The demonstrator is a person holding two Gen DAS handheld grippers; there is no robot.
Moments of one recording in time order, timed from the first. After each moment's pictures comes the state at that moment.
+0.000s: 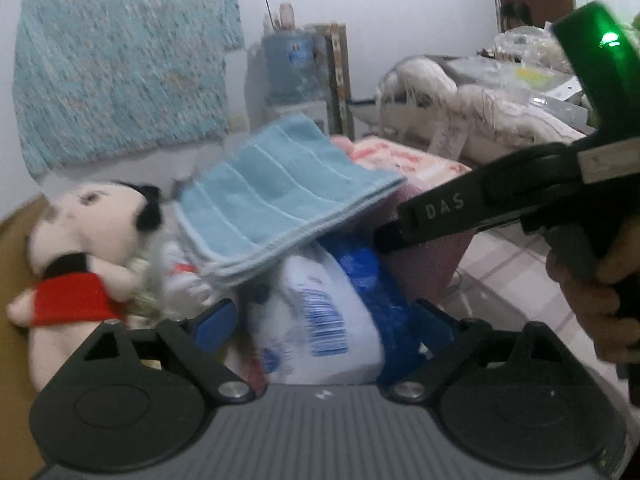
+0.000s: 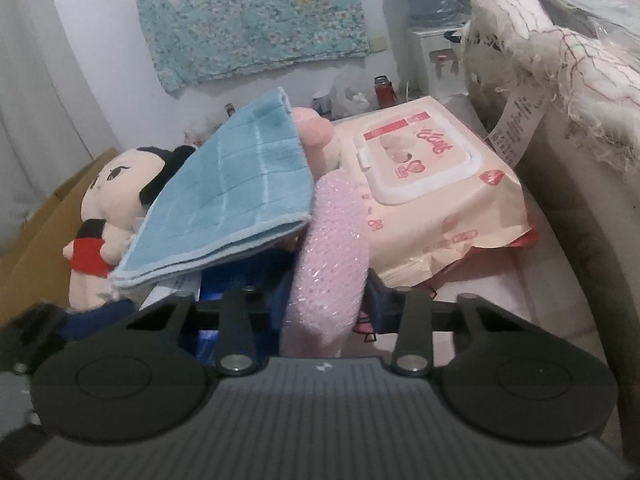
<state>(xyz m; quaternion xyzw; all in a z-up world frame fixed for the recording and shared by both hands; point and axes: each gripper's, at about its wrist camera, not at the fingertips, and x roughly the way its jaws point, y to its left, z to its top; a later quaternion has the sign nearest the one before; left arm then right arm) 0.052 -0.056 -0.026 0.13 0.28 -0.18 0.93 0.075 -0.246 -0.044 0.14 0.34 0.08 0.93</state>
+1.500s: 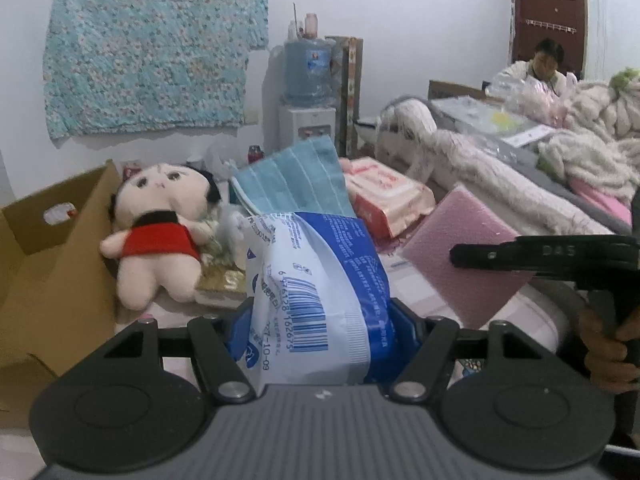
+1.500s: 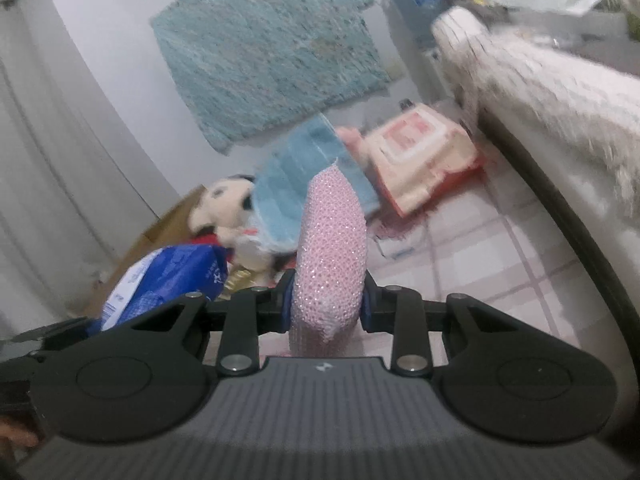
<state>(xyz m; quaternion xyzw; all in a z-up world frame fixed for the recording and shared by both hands) -0.063 0.007 0.049 0.07 0.30 -0.18 0.94 -0.091 -0.275 -0.013 0.25 0.26 0.13 0.92</state>
